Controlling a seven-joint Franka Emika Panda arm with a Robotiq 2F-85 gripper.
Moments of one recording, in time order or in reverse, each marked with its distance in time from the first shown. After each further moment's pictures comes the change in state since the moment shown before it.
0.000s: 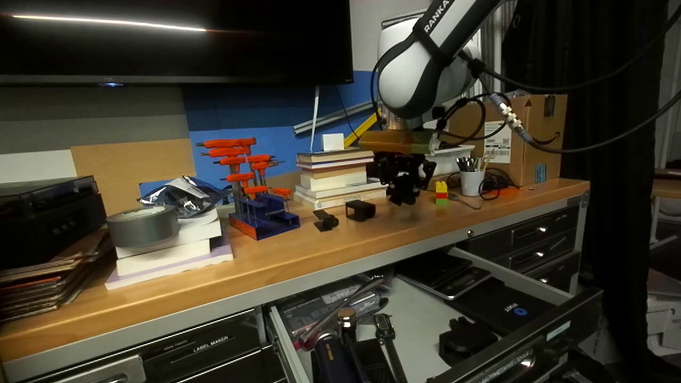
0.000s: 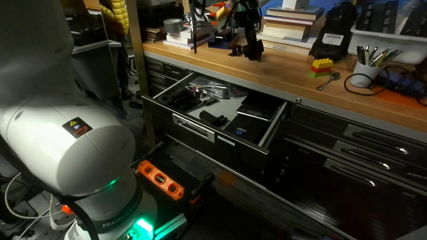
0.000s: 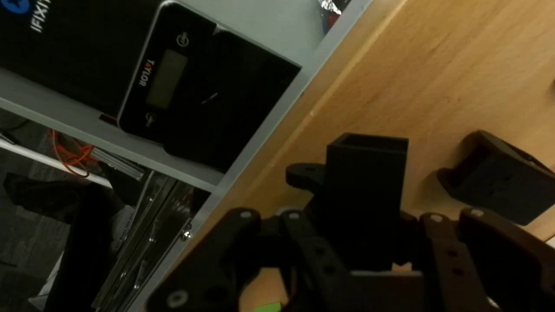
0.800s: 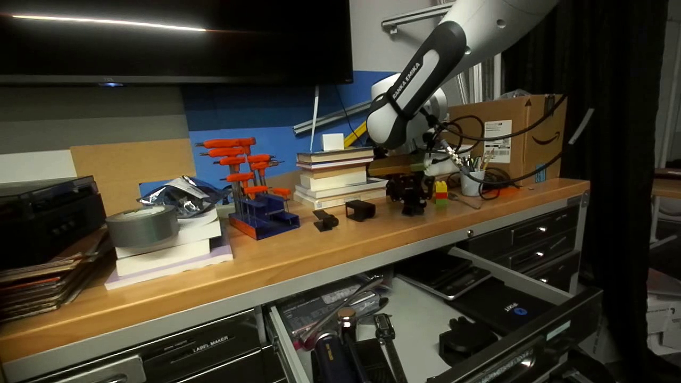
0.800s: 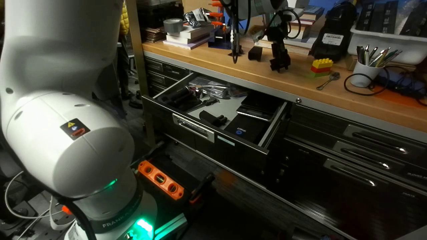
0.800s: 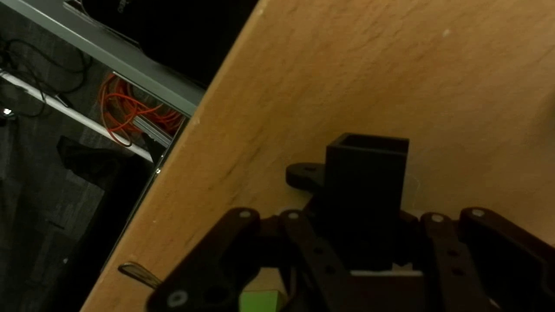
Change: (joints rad) arm -0.029 0.420 -0.087 0.486 0.013 -0.210 -0.162
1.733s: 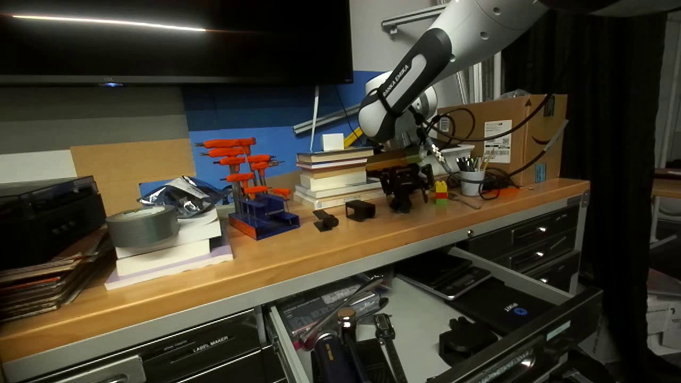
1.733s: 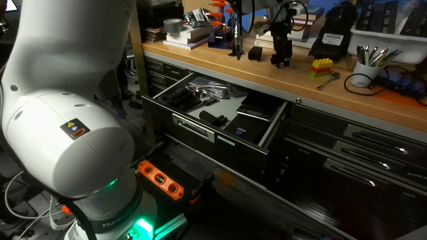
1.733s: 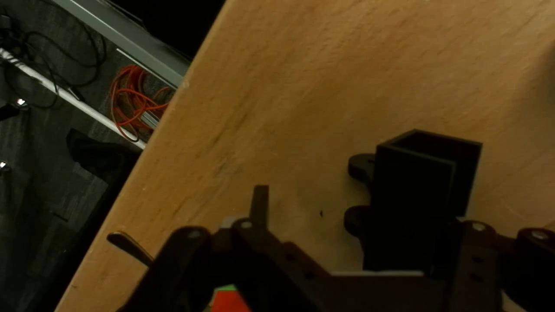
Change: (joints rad) arm 0.001 0.084 -0.005 0.173 0.031 -0.131 -0.079
